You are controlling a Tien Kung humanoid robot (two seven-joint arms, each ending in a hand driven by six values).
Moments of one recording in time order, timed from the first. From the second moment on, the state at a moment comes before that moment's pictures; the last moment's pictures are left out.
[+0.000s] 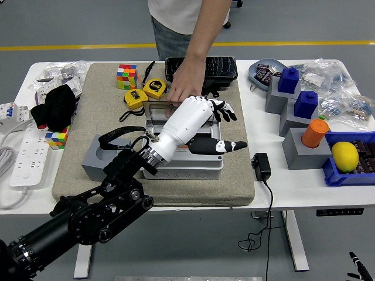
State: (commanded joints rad) left arm -0.54 0.00 -0.72 -1.14 1.93 0.51 -0.28; right arm 0.13 -0.13 1.52 0.18 -1.32 0.03 0.03
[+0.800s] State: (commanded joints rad) left arm -0.57 0.04 -0.96 -1.42 2.24 0.00 0.24; right arm 0.13 -0.12 1.53 0.18 -1.32 0.02 0.03
